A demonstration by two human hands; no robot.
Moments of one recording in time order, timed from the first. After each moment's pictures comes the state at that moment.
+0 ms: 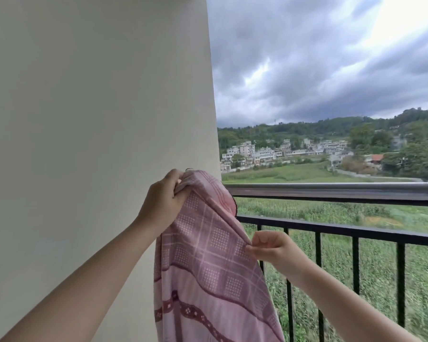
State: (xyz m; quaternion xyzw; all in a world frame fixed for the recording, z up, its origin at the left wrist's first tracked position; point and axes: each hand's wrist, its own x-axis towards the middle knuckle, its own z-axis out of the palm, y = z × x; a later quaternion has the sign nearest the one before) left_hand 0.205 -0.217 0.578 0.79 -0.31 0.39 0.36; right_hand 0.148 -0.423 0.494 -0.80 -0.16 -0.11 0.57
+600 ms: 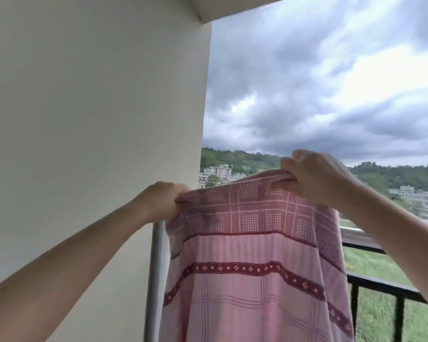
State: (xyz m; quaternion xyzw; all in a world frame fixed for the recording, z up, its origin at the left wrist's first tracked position) left_hand 0.219 -0.228 0.615 0.89 -0.31 0.24 0.21; right_hand 0.098 -0.471 0.675 -0.88 -0.04 -0.39 -0.26
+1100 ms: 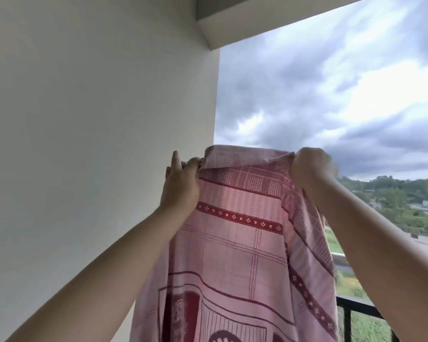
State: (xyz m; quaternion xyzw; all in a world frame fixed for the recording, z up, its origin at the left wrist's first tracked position) left_hand 0.255 -0.257 0.659 0.79 -0.20 0.48 0.33; right_hand 0.198 -0.468 0.723 -0.85 0.23 -0.46 0.08
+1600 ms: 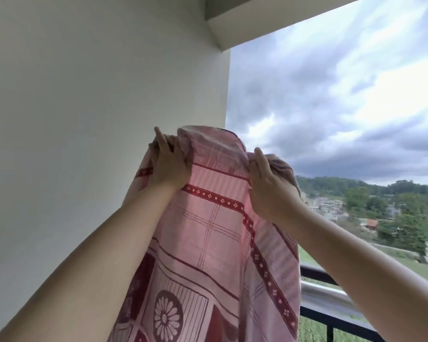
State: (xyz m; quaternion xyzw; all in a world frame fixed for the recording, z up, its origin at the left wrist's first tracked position) left_hand 0.379 -0.240 0.727 0.82 -0.12 0.49 0.27; right_hand 0.273 -0.425 0.700 -0.88 -0.07 -0.47 -0.05
